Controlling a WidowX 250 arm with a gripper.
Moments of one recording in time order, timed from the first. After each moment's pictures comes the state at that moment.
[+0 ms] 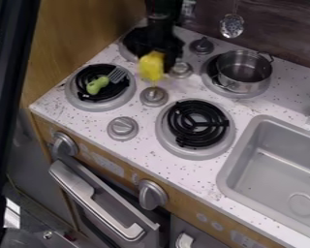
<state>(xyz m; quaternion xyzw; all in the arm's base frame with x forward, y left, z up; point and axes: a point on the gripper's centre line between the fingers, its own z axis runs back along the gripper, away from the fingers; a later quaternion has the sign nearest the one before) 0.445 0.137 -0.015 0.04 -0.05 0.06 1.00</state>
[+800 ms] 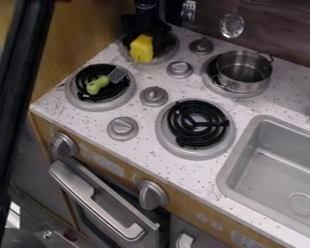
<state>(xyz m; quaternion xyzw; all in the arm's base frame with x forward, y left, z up) 0.489 0.187 -0.025 0.07 -0.12 0.11 0.98</state>
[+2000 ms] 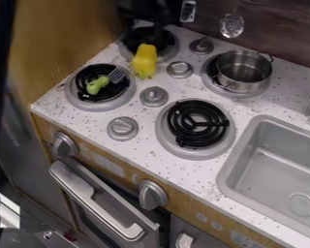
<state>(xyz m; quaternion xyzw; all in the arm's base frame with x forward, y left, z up) 0.466 0.159 0.037 0.08 -0.20 0.13 0.97</state>
